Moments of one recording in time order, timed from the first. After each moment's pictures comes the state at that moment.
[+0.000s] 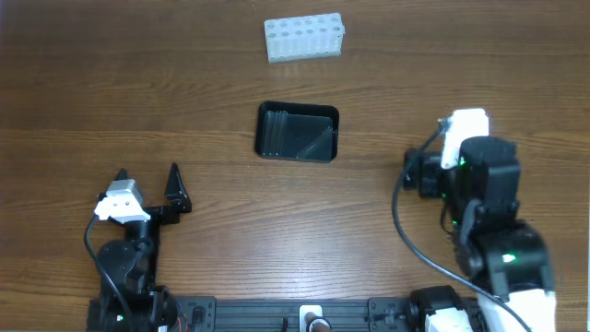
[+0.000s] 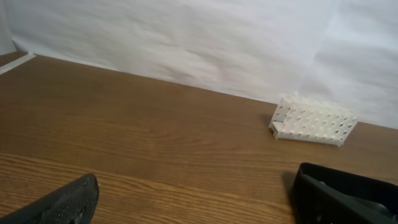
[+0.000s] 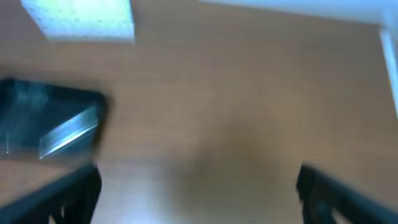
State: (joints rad) left arm 0.02 0.01 0.01 -0.07 -0.03 -0.20; right arm 0.14 0.81 0.91 -0.70 0.16 -0.03
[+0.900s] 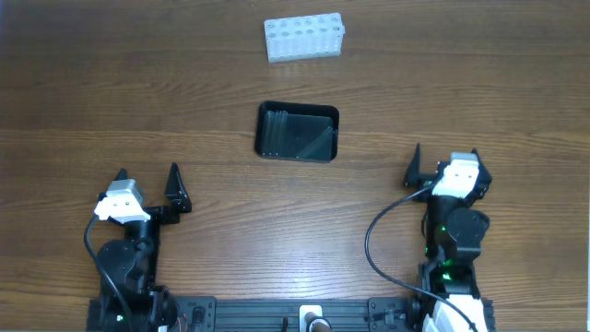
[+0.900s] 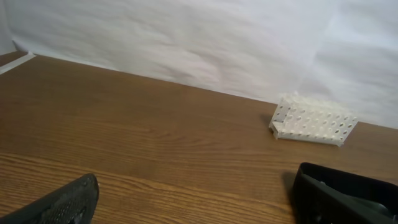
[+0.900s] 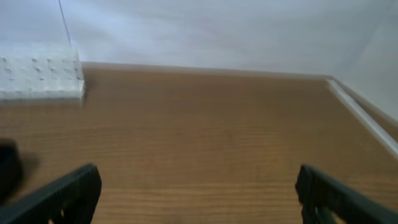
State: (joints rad) left arm 0.02 0.01 0.01 -0.07 -0.03 -0.20; right arm -0.05 0.68 0.02 0.54 0.12 -0.11
